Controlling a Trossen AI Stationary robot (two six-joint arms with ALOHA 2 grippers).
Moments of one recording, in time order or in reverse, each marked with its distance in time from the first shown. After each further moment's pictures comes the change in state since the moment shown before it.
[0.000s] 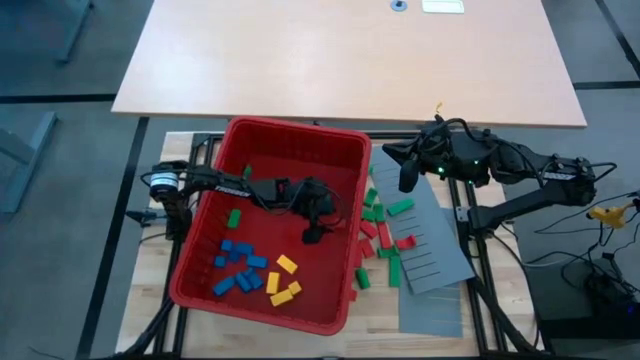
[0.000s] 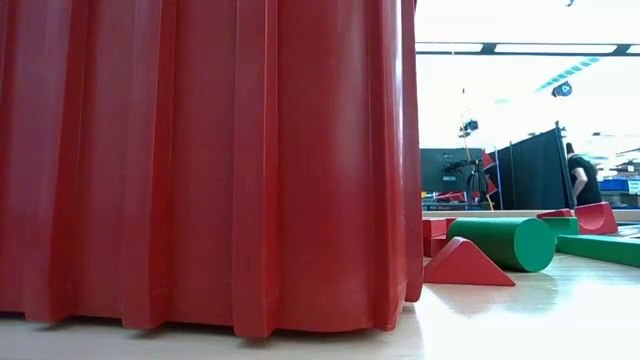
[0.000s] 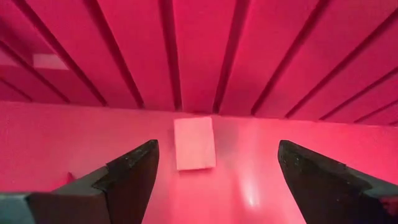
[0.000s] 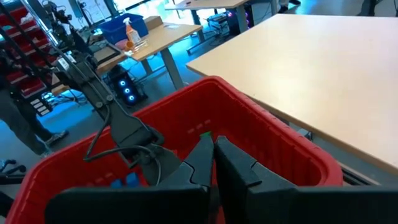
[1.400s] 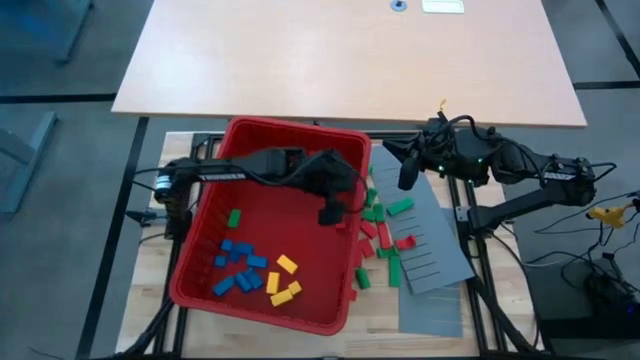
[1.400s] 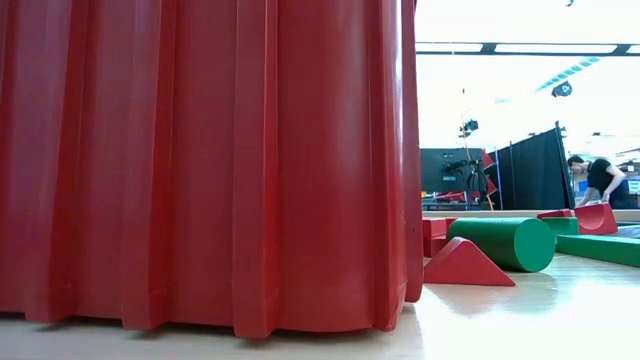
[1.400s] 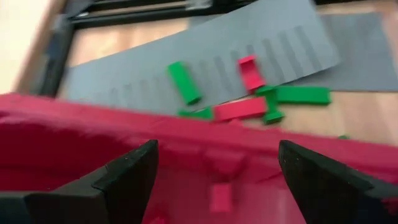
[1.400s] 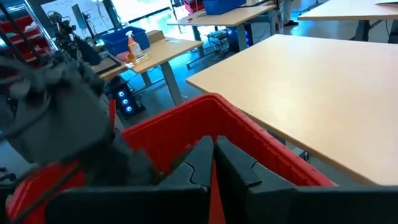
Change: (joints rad) left arm -0.097 0.070 0.841 -0.798 -0.270 -0.053; right arm 0.000 0.000 0.000 0.067 0.027 -0.072
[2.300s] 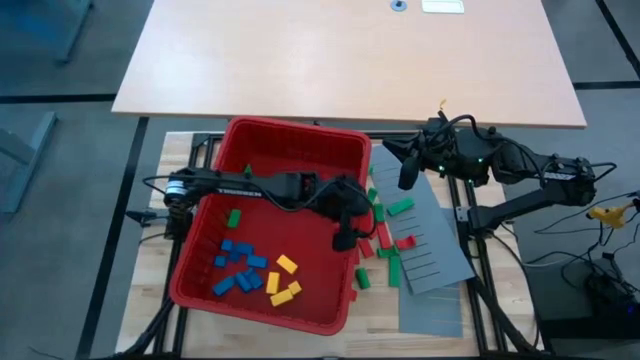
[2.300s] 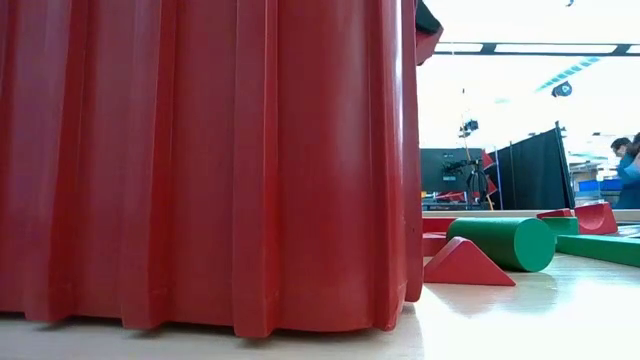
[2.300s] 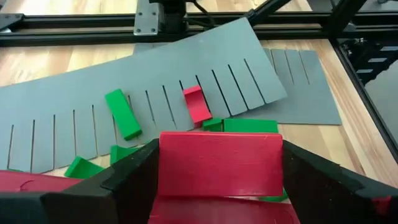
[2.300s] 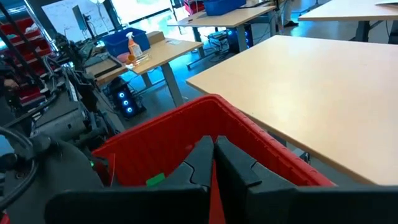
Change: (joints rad) left arm -0.054 0.057 -0.102 0.267 0.127 -0.098; right arm -0.001 0.000 0.001 0.005 0.000 0.000
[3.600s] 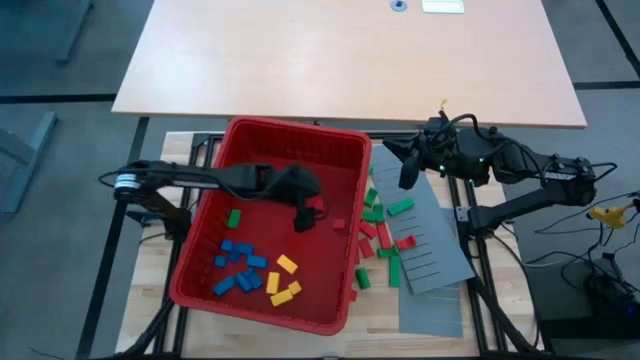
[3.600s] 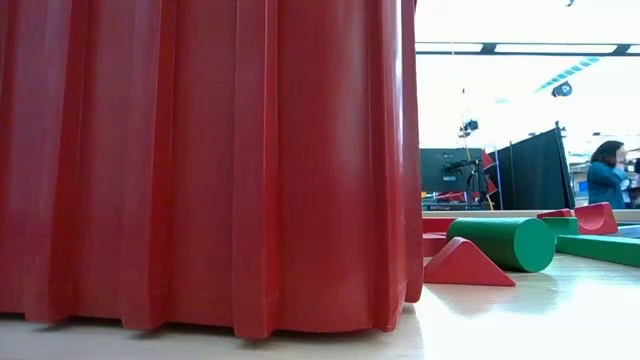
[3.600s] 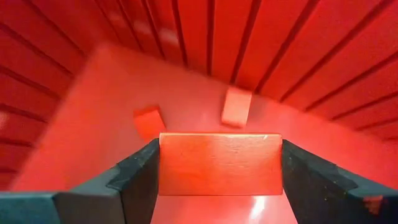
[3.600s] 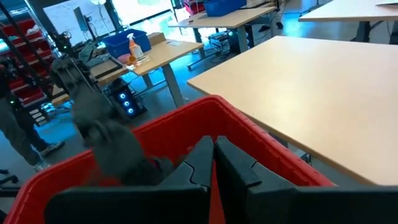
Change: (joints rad) left arm 0.097 -0.332 -0.558 0.000 -0.165 -0.101; right arm 0.000 0.000 0.003 0.003 -0.005 0.002
